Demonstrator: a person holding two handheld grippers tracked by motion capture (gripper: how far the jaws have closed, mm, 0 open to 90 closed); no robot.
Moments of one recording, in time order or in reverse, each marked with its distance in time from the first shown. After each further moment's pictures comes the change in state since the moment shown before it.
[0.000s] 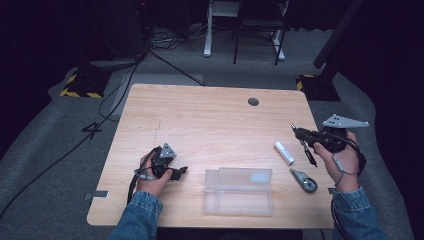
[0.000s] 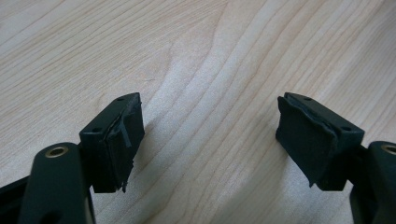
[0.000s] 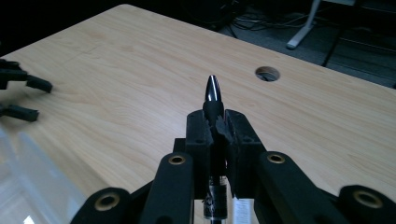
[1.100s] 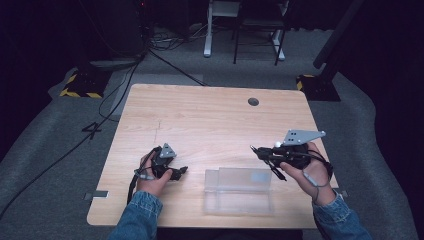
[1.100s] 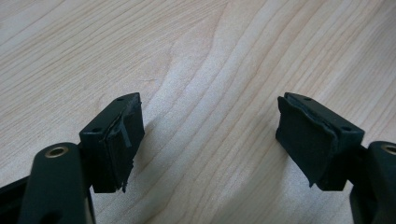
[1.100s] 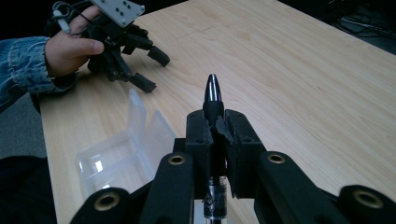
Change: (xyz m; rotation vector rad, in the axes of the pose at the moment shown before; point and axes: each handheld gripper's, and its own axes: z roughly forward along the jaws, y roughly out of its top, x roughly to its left) left arm 0.000 0.000 0.000 0.000 0.001 0.001; right arm 0.091 0.004 0.035 0.057 0.328 -0.201
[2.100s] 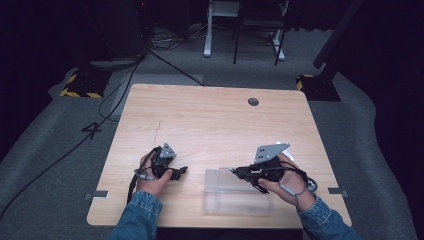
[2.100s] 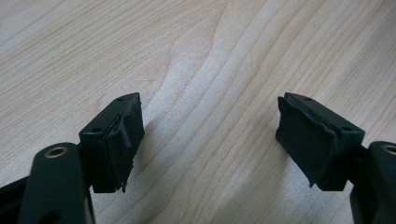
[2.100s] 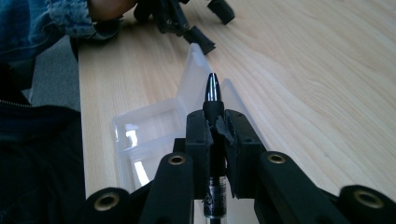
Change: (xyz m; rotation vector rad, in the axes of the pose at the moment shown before) left arm 0.000 0.000 0.000 0.000 0.001 -0.002; right arm 0.032 -0.016 0.061 0.138 0.185 -0.110
